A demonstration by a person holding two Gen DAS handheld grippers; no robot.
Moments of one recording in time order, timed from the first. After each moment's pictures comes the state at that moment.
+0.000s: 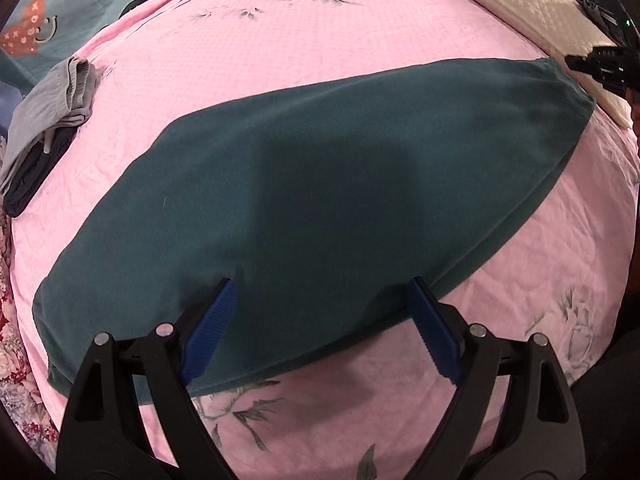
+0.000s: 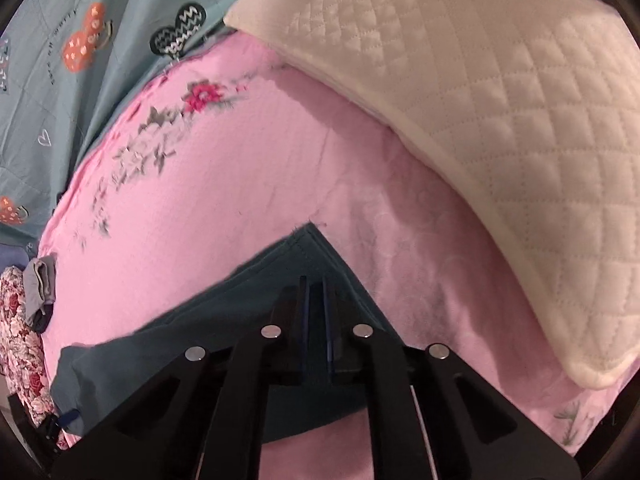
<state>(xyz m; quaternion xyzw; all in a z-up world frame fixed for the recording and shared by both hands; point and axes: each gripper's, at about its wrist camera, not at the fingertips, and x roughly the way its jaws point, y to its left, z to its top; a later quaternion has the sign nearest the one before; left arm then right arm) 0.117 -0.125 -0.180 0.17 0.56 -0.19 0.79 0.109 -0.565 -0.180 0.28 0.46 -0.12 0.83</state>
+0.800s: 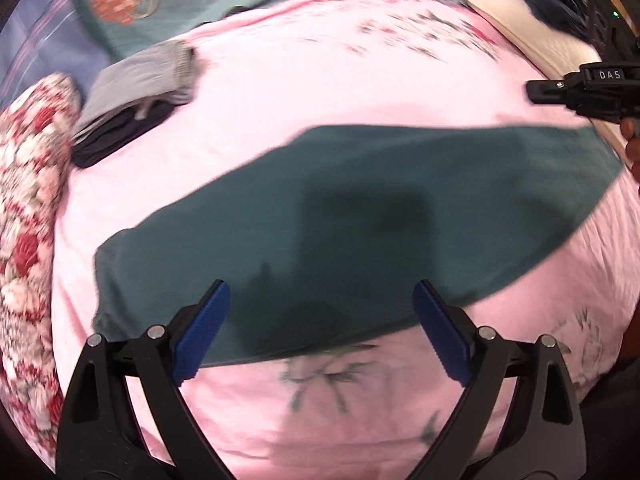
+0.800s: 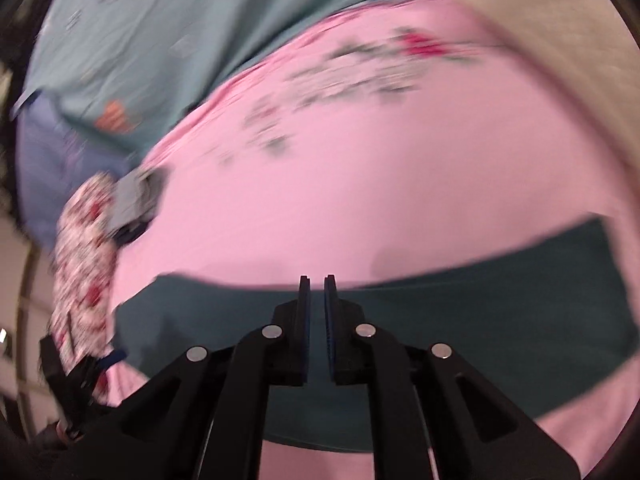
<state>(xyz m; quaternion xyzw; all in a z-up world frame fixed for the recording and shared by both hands) 0.102 -0.054 -0.139 0.11 0.51 -0.08 0.85 0.158 -0.405 -0.150 0.24 0.48 0.15 0.83</state>
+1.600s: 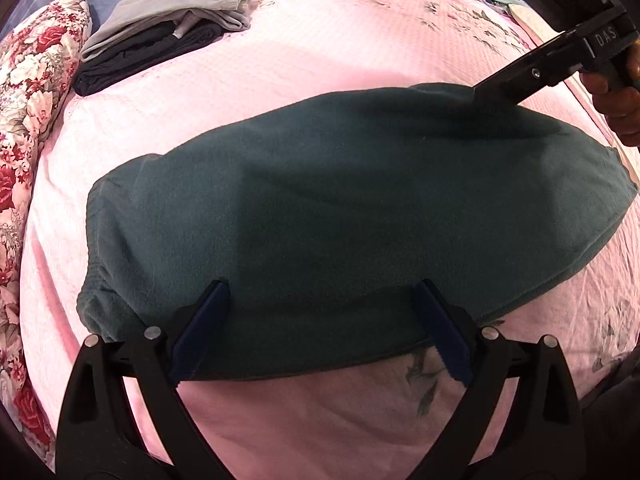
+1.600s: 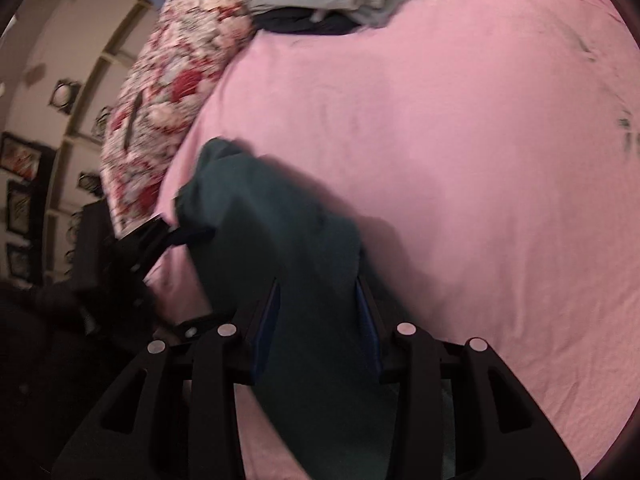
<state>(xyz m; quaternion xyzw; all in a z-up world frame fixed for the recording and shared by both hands) 0.121 0.034 -0.190 0.05 0.55 -0.09 0.83 0.265 -0.118 -0.162 0.00 0.62 0.48 0.63</state>
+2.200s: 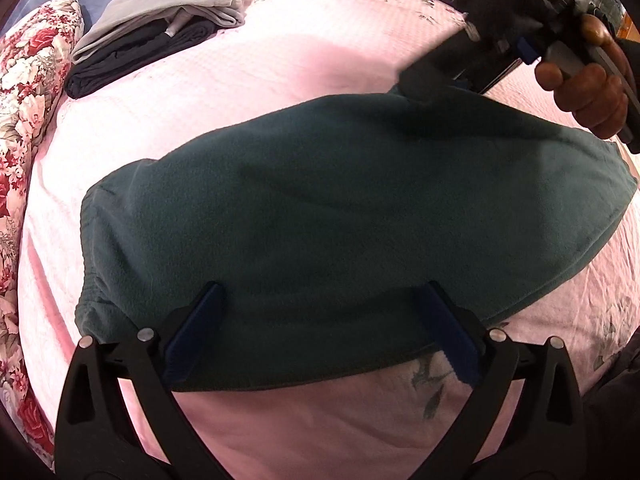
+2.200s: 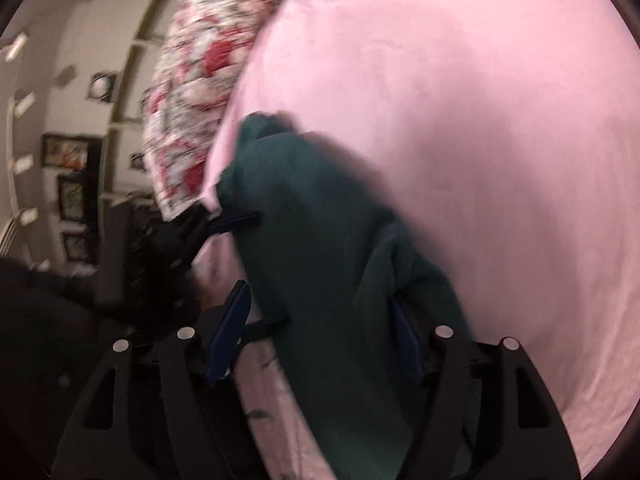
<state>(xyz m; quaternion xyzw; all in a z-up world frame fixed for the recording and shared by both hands) 0.137 0.037 -0.197 0.06 0.55 -0.10 0.83 0.282 -0.082 -0.194 0.05 0.67 0.52 0.53</state>
